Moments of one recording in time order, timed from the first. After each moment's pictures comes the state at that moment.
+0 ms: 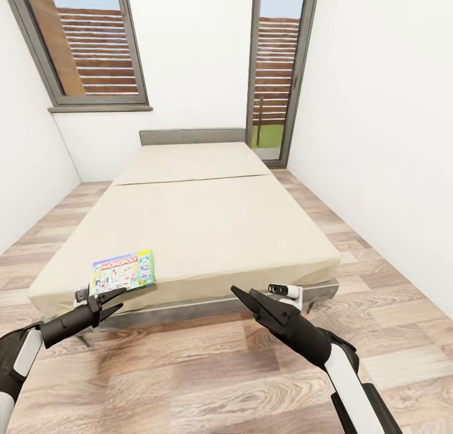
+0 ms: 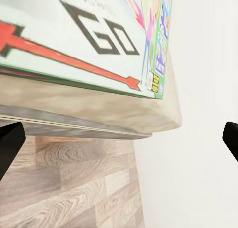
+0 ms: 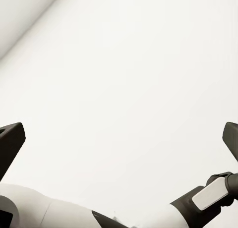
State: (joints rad) left arm -0.58 0.33 0.45 -0.74 0.36 0.86 -1.09; right arm -0.24 0.01 0.14 -1.58 -1.04 0.74 0.96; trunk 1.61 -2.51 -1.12
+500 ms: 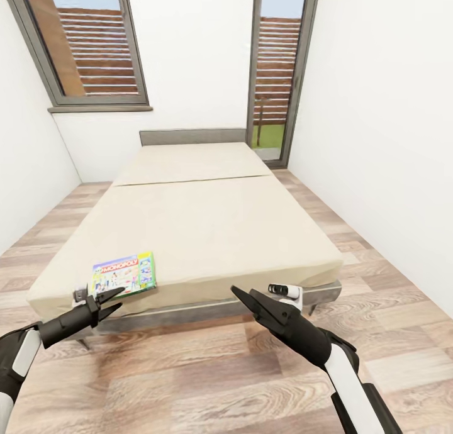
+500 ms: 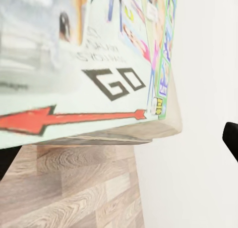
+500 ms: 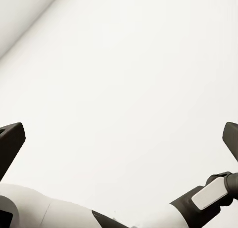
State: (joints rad) left arm -0.58 0.33 0.46 -0.74 0.36 0.86 -1.09; right arm -0.24 0.01 0.14 -1.58 -1.04 0.74 0.96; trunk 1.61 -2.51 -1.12
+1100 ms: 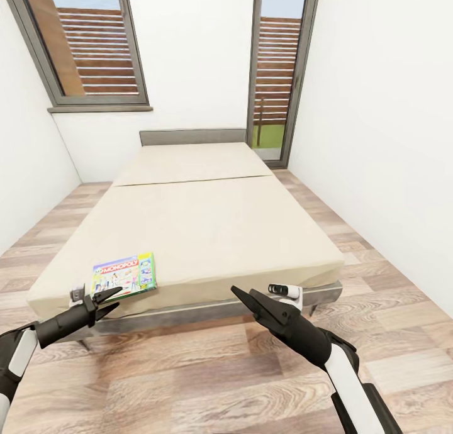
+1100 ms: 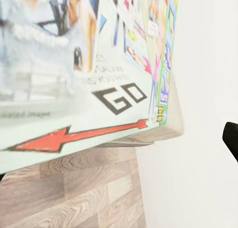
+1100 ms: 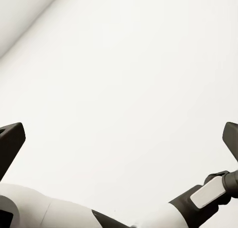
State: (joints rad) left arm -0.58 0.34 0.46 -0.74 0.36 0.86 -1.10; right arm -0.24 0.01 0.14 -1.58 -1.04 0.74 0.96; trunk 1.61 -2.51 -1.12
